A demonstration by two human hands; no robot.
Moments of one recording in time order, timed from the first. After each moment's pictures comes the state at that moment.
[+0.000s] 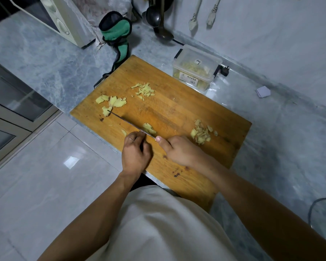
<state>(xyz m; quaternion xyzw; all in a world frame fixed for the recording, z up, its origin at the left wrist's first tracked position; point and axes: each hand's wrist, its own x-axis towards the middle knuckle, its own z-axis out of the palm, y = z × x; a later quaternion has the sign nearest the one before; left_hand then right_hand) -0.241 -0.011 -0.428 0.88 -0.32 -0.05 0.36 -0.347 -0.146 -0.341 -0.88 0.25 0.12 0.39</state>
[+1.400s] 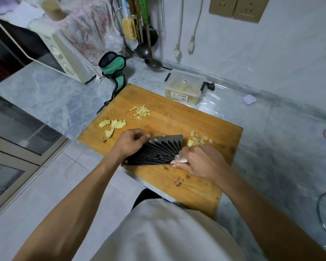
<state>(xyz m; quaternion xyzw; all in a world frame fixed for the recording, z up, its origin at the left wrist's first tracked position) -0.168 -0.041 -0.349 0.83 -0.38 -0.29 0.29 -0.408 -0.167 -0.328 -0.99 0.11 0.01 0.01</state>
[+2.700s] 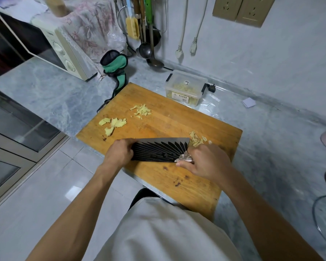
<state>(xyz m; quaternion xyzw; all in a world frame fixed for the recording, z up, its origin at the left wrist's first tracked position) -0.167 -0.007 -0.368 0.89 -0.39 -0.19 0.16 -0.416 -0.169 -0.316 -0.99 0.17 0.01 0.02</state>
